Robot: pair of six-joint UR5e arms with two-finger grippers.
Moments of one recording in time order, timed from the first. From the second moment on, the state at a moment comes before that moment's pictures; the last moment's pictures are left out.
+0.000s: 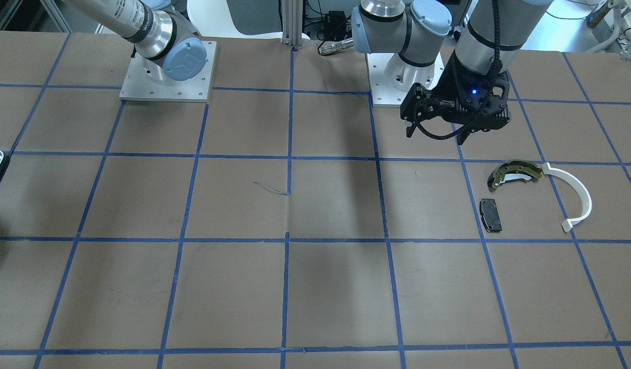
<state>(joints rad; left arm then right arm) -1.51 -1.50 -1.71 -1.47 1.53 0.19 0.64 -1.01 1.62 -2.15 -1.58 -1.03</state>
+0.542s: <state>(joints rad) -1.51 -1.50 -1.72 -1.47 1.53 0.19 0.64 -1.02 1.65 -2.18 -1.61 -1.05</state>
